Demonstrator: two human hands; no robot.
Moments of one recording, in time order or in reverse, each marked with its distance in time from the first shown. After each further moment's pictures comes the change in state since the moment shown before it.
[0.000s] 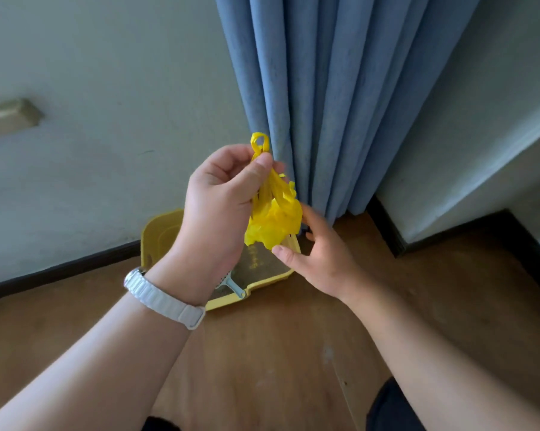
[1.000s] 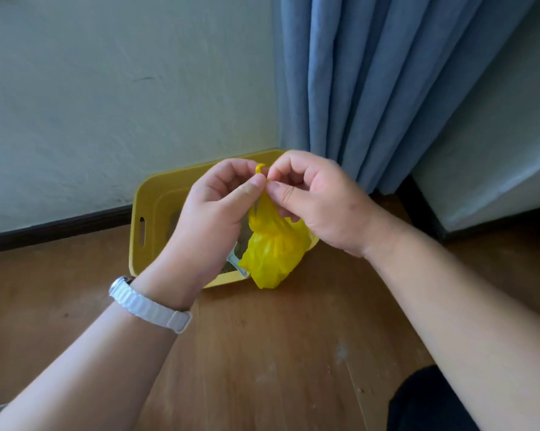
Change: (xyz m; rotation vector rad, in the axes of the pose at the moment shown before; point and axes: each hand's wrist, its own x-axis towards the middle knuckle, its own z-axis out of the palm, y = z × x) left_hand -0.016 -0.132 -0.085 0.047 -0.061 0.024; right_hand 0.023 0.006 0.047 0.260 -0.188 -0.130
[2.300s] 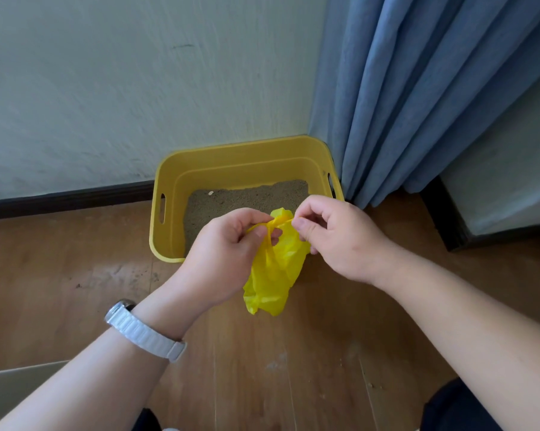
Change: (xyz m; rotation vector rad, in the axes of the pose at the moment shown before) left_hand -0.045 -0.034 -0.062 0.685 0.019 -0.131; right_hand -0.021 0.040 0.042 -0.405 -0.087 0.213
